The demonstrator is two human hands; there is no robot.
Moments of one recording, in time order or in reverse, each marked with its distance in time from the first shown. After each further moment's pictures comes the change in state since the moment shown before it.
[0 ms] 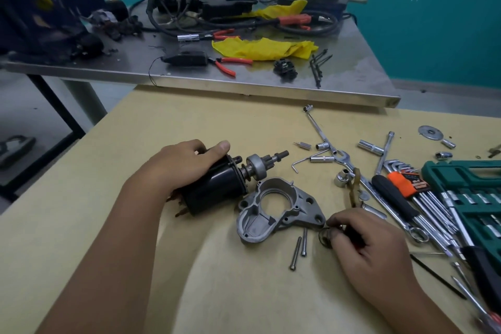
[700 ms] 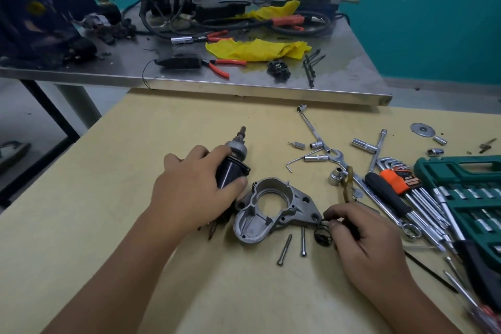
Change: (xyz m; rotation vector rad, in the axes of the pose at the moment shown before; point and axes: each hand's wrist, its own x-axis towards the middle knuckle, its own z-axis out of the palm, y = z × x) left_hand -0.046 0.022 0.034 0.180 0.279 0.314; right_hand 0.002 0.006 0.001 0.038 0.031 0.055
